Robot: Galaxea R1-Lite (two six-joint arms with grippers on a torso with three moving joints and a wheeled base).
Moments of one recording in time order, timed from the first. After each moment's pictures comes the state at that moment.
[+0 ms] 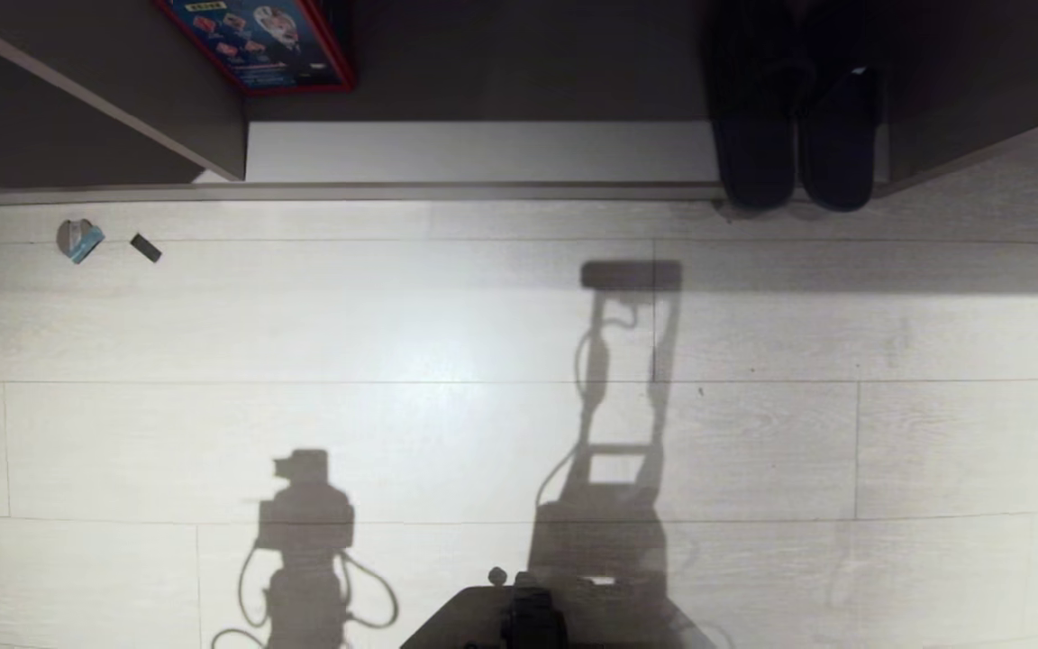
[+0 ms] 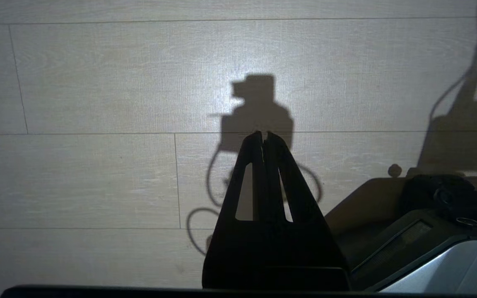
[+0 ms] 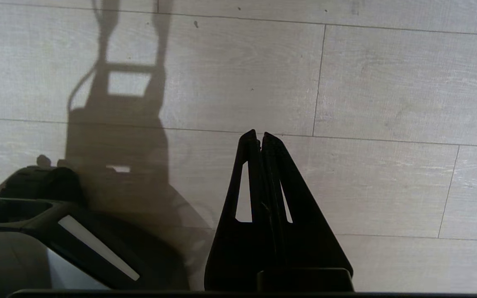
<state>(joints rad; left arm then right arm) 0.00 0.00 0.00 0.00 0.00 -0.01 0.00 0.00 0.00 0.01 0.00 -0.01</state>
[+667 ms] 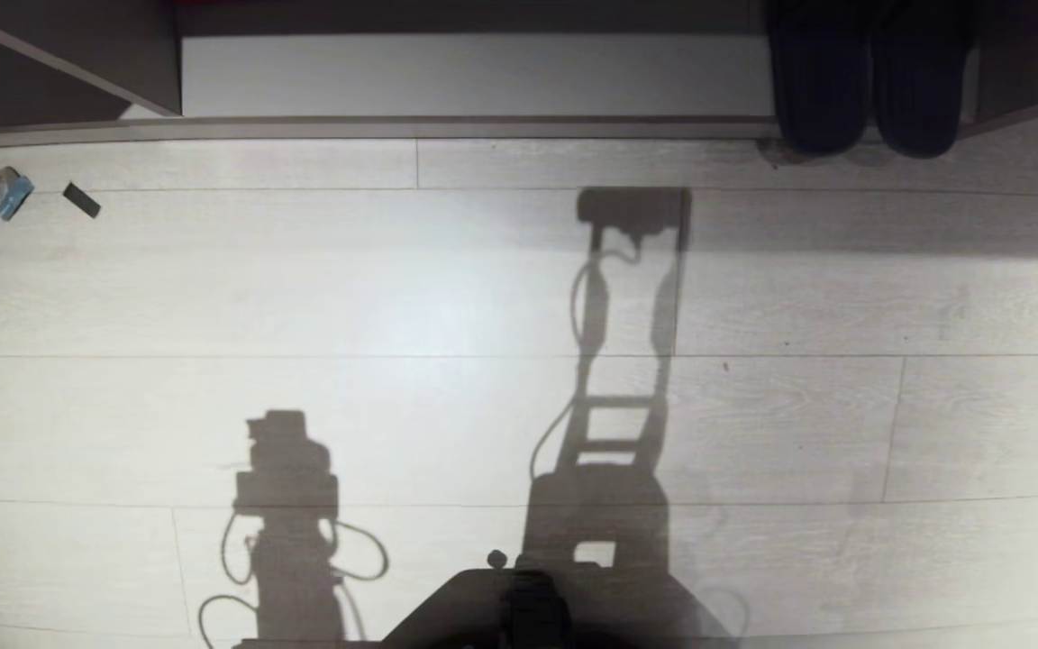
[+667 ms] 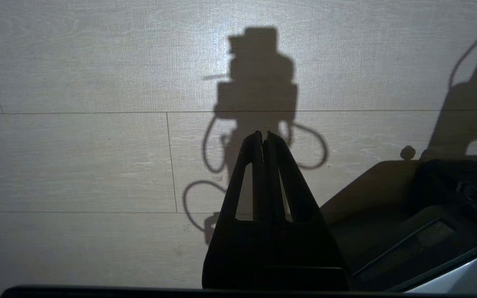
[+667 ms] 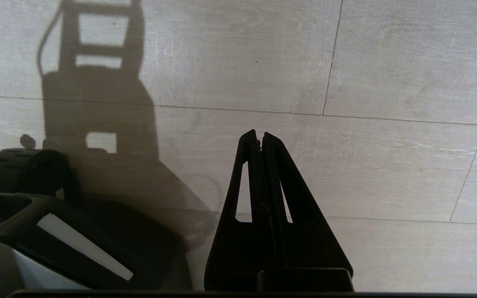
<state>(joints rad) 0.00 0.00 0.00 0.00 0.00 -0.01 0.00 0.00 0.00 0.01 0.00 -0.01</state>
